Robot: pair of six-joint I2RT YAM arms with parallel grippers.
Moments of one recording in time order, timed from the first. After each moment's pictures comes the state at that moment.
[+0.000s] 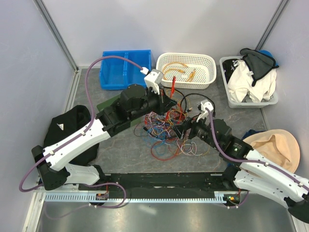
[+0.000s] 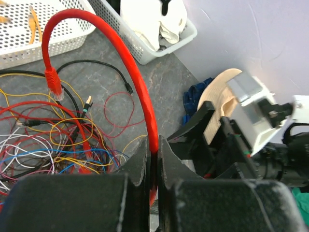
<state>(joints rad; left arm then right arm) -0.94 1.27 1.33 -0.25 -0.02 -0.45 0.86 0.74 0.65 -0.10 0.13 0.47</state>
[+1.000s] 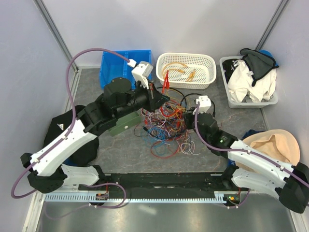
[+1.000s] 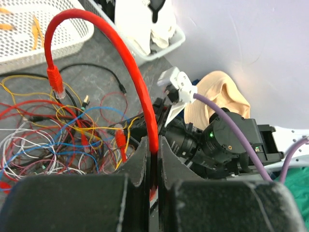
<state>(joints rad) -0.94 1.22 1.52 -0.48 -0.01 -0.47 0.82 0.99 0.63 0.04 0.44 0.41</state>
